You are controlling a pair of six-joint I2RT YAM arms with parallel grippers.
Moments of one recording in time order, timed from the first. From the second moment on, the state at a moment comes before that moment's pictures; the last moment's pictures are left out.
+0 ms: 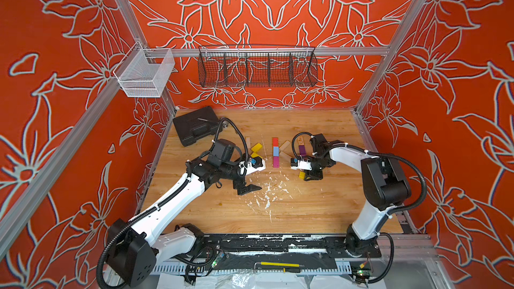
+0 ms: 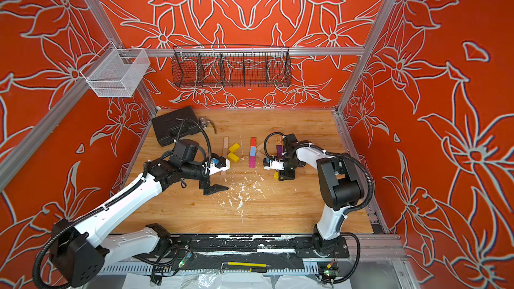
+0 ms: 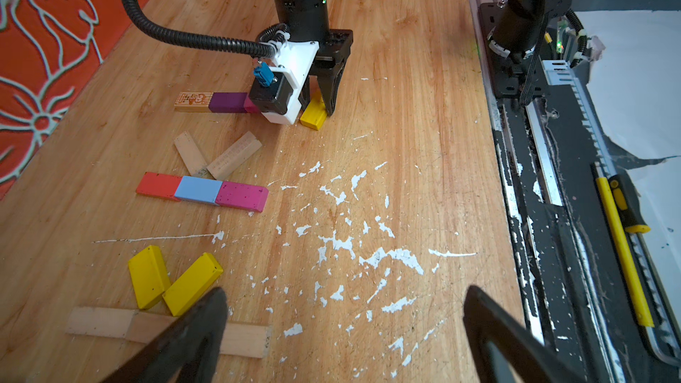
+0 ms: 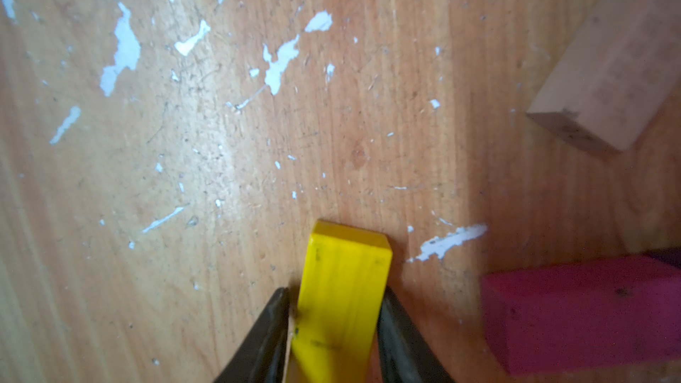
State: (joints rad) left arm -0.46 1.14 0.92 -0.60 0.66 0.74; right arm 0.26 1.77 1.07 -0.76 -0.29 -1.14
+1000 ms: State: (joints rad) left arm -0.46 1.15 0.92 -0.60 0.66 0.75; right arm 0.09 1.80 1.38 -0.85 -0.07 -1.58
